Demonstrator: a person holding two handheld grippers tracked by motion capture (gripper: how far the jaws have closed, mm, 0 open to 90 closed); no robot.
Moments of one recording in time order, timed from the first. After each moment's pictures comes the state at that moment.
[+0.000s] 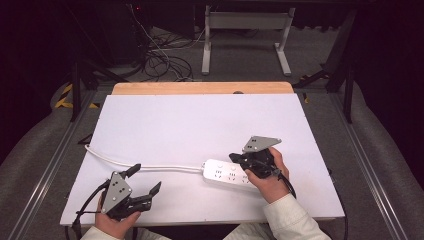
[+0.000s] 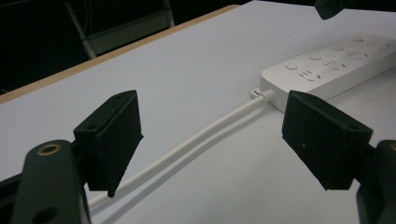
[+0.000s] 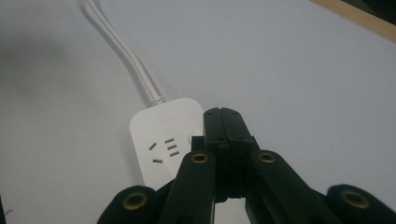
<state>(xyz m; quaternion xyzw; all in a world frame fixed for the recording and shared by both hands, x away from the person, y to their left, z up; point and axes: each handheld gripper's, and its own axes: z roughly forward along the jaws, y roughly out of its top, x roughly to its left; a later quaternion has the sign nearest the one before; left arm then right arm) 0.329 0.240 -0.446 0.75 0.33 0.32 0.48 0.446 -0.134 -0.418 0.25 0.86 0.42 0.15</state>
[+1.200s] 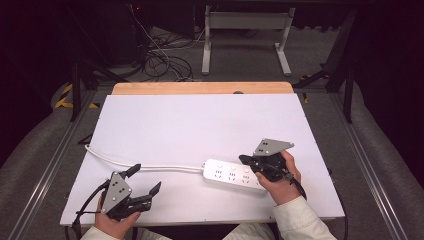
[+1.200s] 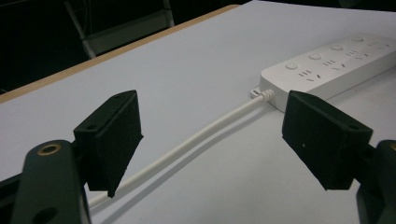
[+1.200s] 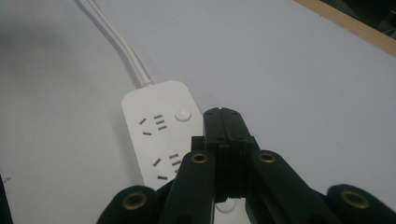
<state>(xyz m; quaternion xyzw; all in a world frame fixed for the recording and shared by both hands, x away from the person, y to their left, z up) 0.329 0.240 -0.446 0.75 0.33 0.31 0.48 0.435 -0.160 -0.412 0.25 0.86 0.41 0.17</state>
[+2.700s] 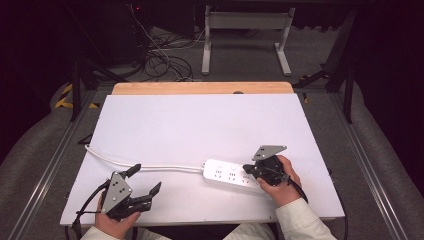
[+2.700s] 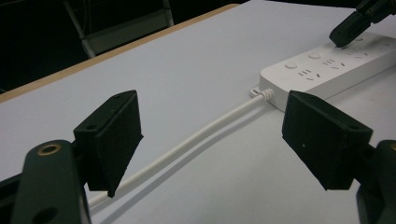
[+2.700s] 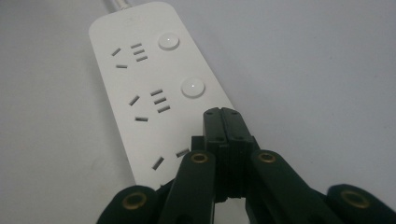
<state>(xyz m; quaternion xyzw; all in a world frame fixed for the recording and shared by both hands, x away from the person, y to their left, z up) 0.329 0.240 -0.446 0.75 0.33 0.31 0.48 0.447 -0.167 -0.453 0.28 0.89 0.35 0.13</state>
